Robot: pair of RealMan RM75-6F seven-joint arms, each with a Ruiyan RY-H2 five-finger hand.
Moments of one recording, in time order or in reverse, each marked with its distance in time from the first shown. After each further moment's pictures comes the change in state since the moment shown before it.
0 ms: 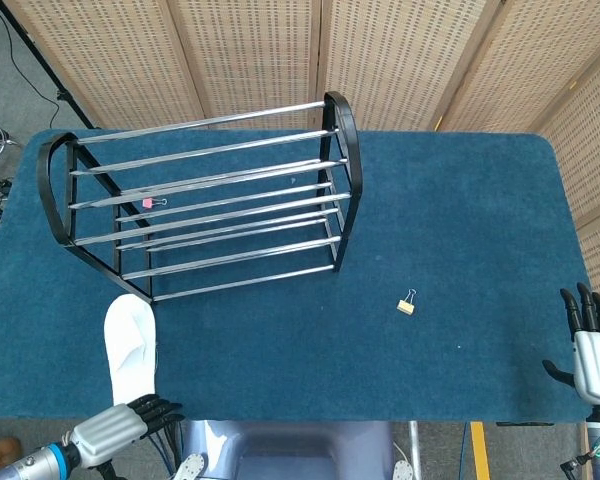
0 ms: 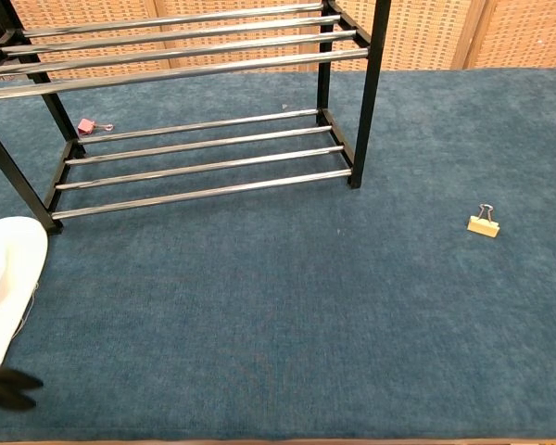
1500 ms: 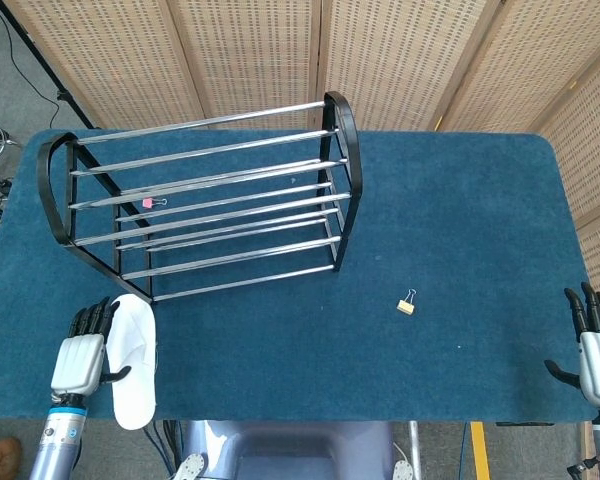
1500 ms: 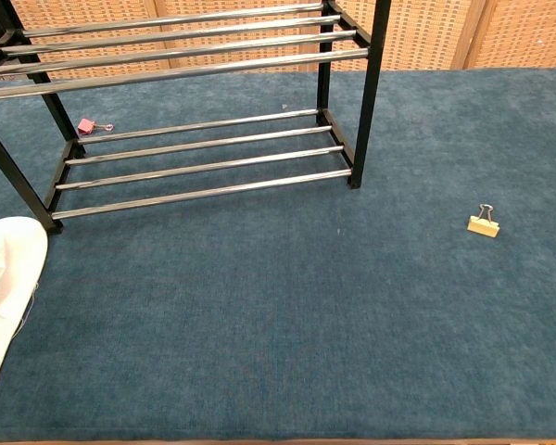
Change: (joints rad) left arm 0.401 -0.500 -0.502 0.275 -0.609 0.375 0.485; right arm -0.008 0.028 -0.002 -0.011 -0.019 0.008 0.060
